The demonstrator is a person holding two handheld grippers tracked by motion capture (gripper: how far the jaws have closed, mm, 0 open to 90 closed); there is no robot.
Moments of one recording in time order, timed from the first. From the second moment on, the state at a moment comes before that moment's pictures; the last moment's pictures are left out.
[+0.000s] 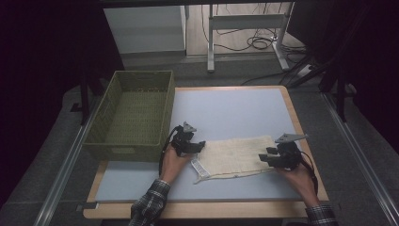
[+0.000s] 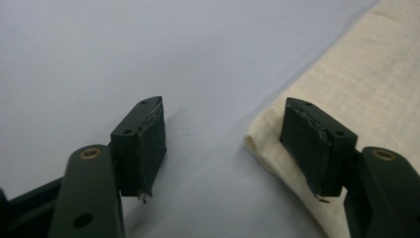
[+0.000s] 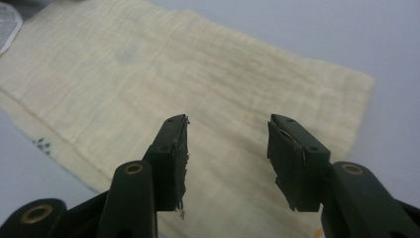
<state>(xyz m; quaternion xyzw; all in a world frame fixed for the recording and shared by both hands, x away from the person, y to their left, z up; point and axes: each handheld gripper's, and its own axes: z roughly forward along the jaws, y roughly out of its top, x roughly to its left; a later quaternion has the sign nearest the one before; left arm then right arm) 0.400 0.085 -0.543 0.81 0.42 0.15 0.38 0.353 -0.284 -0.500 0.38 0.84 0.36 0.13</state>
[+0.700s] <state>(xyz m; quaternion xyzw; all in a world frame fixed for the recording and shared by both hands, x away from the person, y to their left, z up) 0.399 0.084 -0.545 0.81 0.41 0.15 0.38 0.326 -0.193 -0.512 0.28 0.88 0.38 0.07</state>
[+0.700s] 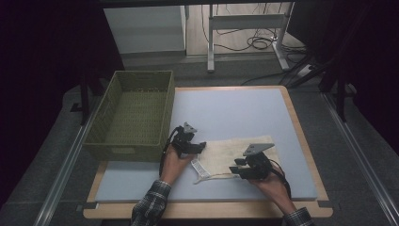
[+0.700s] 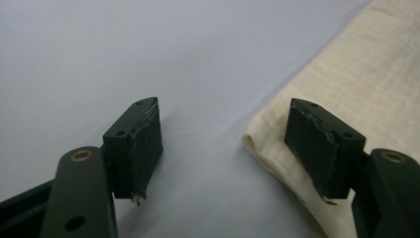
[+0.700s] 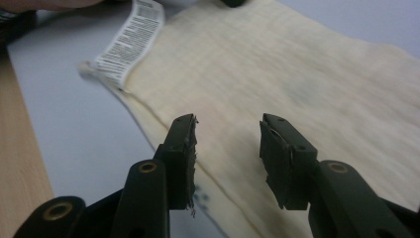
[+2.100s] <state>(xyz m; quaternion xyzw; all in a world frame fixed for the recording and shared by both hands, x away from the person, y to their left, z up) 0.389 0.084 -0.538 0.79 0.41 0.13 0.42 0.307 -0.096 -0.524 0.21 0.89 0.40 0.04</state>
